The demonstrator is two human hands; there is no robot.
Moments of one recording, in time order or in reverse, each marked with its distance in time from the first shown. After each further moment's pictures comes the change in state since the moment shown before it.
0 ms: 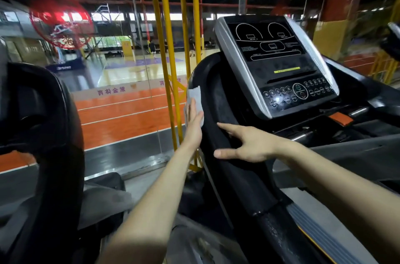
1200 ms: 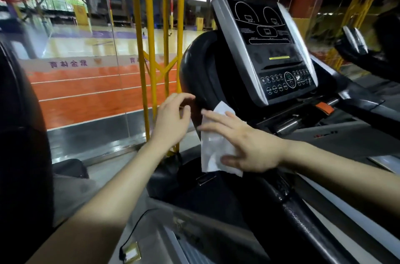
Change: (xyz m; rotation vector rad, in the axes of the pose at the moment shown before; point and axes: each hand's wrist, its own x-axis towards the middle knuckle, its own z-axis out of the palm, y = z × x) left_hand -0.016 -0.012 -0.075 0.540 0.031 0.418; right_hand -0.014 -0.040 0.037 -0.354 0.019 -0.307
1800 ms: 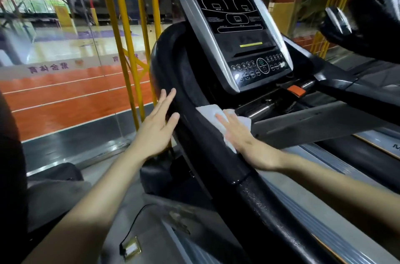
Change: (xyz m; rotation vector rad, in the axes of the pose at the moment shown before) left_hand -0.035 0.031 0.015 0.020 -0.346 -0.118; right_hand -0.090 0.071 0.070 0.247 0.006 0.270
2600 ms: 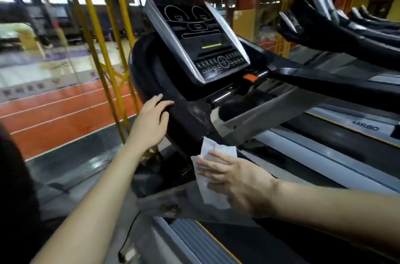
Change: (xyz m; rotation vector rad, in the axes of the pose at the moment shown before) left_hand -0.043 0.044 0.014 0.174 0.021 0.183; right_hand -0.150 -0.122 0.037 -1.322 -0.263 -0.283
